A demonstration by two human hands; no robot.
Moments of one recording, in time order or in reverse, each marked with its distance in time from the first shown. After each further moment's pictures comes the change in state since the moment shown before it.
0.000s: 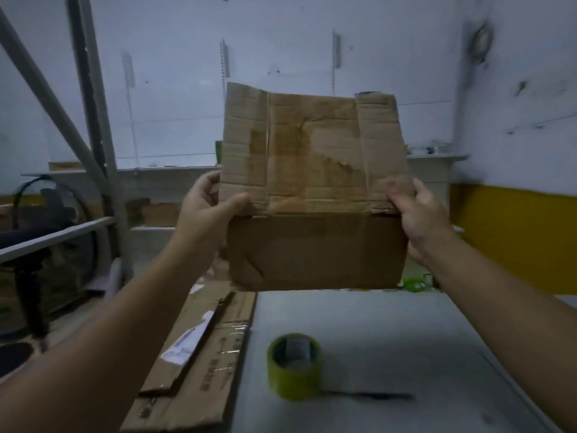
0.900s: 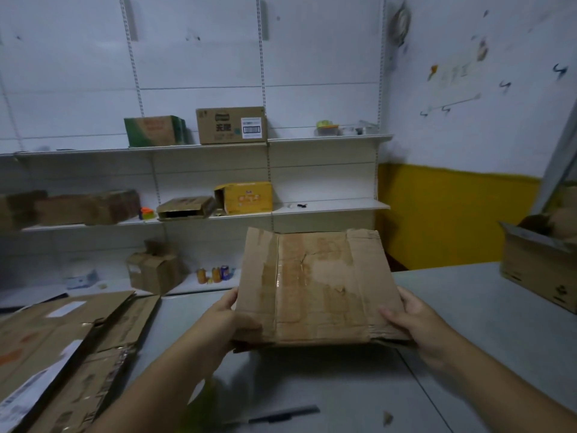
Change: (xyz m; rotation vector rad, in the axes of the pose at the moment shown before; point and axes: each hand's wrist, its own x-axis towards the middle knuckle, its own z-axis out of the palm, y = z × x) left_hand -0.027 -0.168 0.138 -0.027 -0.309 -0.860; right_hand -0.035 0.137 -0.200 -0.070 -0.094 0.440
